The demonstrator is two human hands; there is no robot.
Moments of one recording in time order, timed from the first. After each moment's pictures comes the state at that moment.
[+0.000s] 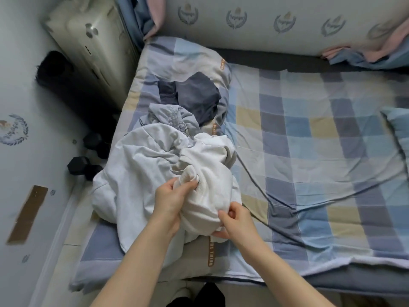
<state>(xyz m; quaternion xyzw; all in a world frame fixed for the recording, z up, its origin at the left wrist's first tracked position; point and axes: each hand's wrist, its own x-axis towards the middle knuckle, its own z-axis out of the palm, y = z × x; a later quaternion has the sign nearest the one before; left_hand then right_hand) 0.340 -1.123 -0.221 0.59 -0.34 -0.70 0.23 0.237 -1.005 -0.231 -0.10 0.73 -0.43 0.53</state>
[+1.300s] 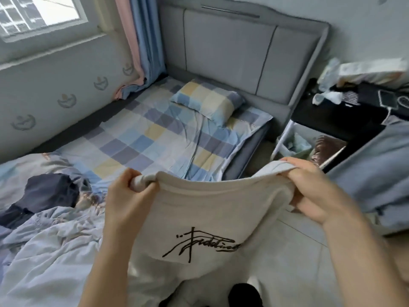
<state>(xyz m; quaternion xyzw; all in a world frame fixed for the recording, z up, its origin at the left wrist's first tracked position) 0.370 -0.902 0.026 0.17 -0.84 -0.49 0.14 0.358 -0.612 0.060 0.19 0.68 -0.70 0.10</state>
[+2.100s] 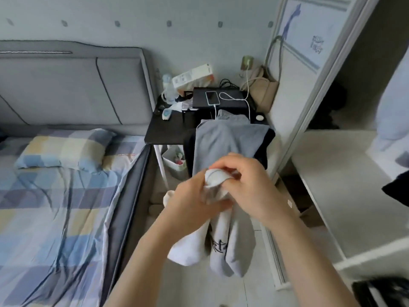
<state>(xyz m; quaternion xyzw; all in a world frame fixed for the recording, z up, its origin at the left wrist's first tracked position) 0.362 -0.368 0.052 -0.36 -0.80 -0.44 -0.20 0.447 -0.247 0.092 0.11 0.86 -0.45 -0.19</state>
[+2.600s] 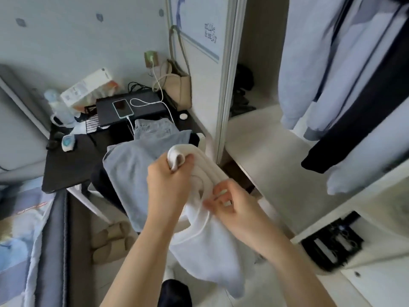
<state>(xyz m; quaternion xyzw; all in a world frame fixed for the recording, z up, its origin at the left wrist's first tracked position) 0.353 -0.157 0.063 -0.28 -0.72 -0.61 -0.19 0.498 -0.122 0.042 0.41 0.74 -0.50 -0.19</state>
